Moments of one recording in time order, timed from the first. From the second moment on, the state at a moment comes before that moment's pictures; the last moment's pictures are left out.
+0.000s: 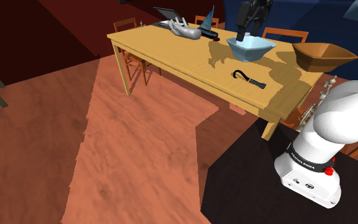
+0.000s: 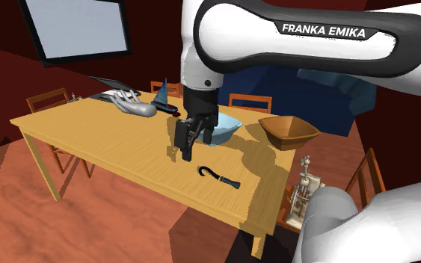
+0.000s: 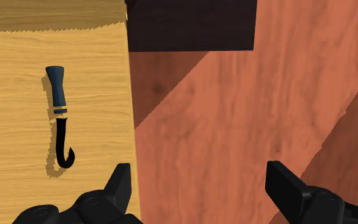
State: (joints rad) arm -0.02 -0.76 0.04 -2.27 0.07 1.58 0.03
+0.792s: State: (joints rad) arm -0.07 -0.73 -0.11 -2.48 -0.04 1.79 -0.16
